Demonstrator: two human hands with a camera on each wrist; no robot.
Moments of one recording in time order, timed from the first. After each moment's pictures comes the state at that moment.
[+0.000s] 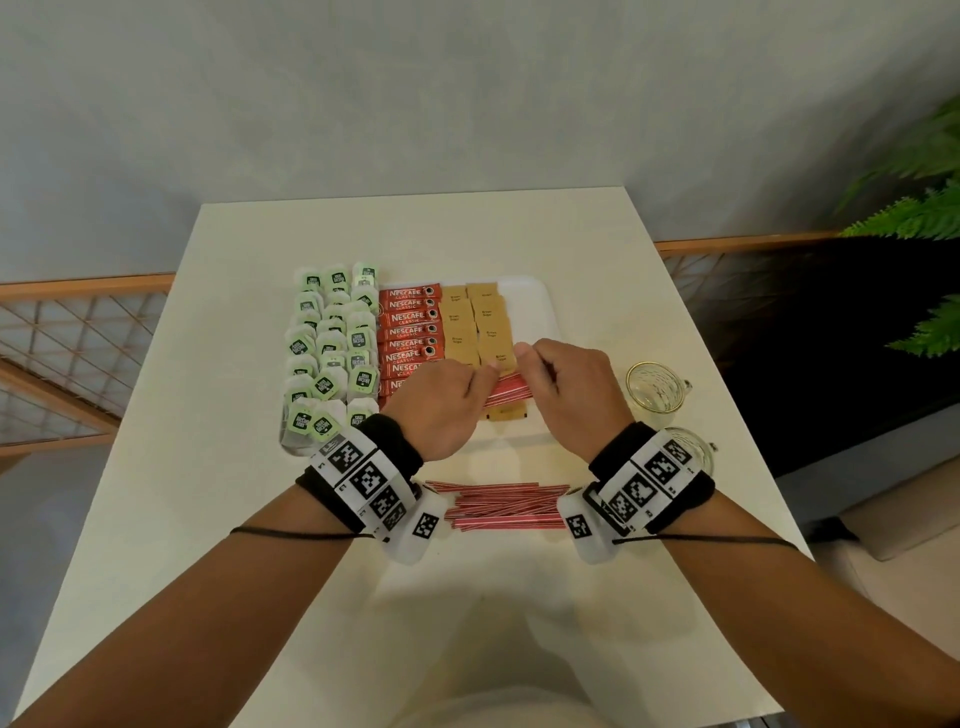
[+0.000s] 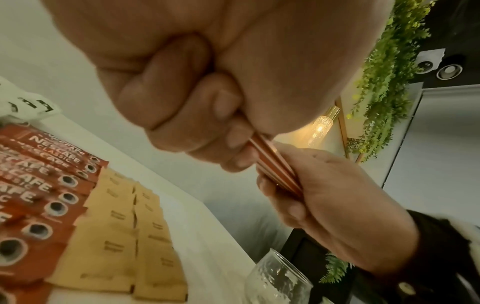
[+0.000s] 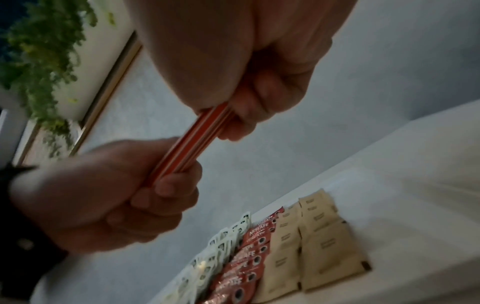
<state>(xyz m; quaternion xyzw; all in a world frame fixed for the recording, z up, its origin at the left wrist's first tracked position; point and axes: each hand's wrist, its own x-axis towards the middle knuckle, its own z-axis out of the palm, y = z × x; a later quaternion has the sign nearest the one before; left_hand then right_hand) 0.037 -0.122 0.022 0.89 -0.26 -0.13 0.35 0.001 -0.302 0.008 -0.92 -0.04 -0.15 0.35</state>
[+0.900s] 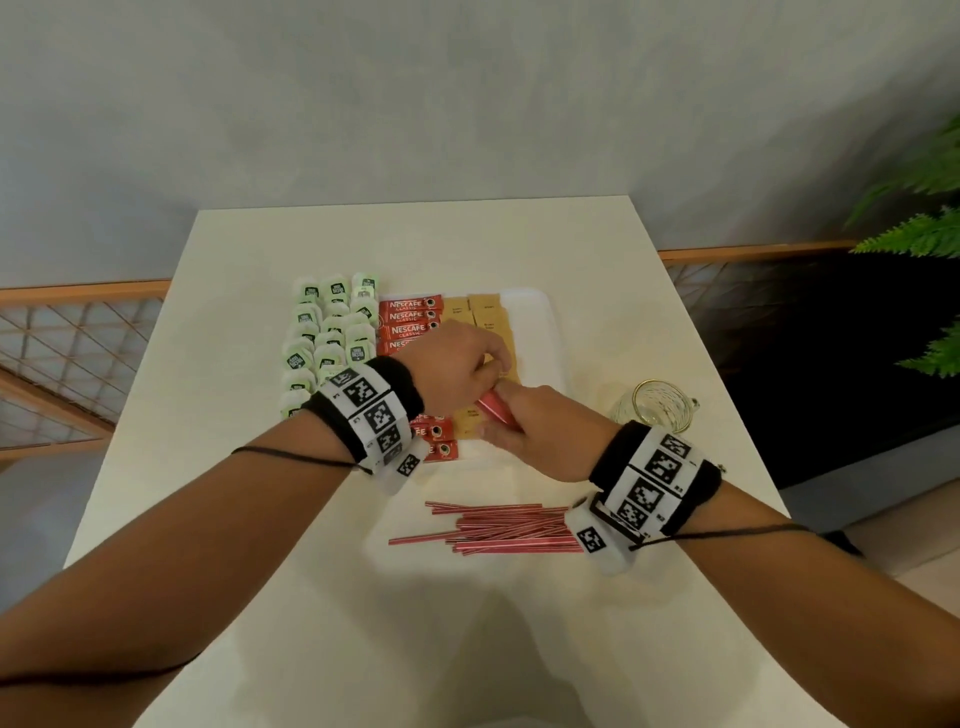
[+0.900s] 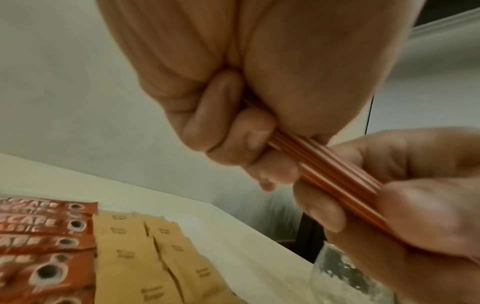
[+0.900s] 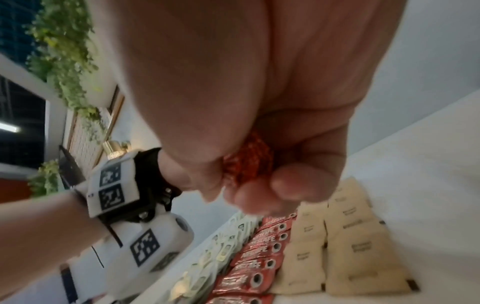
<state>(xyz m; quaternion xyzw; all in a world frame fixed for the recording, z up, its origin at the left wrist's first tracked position) 0.107 -0.129 0.032 0.89 -0.37 -0.14 0.24 0.015 -0.291 0.017 -0.93 -0.16 0.17 0.29</state>
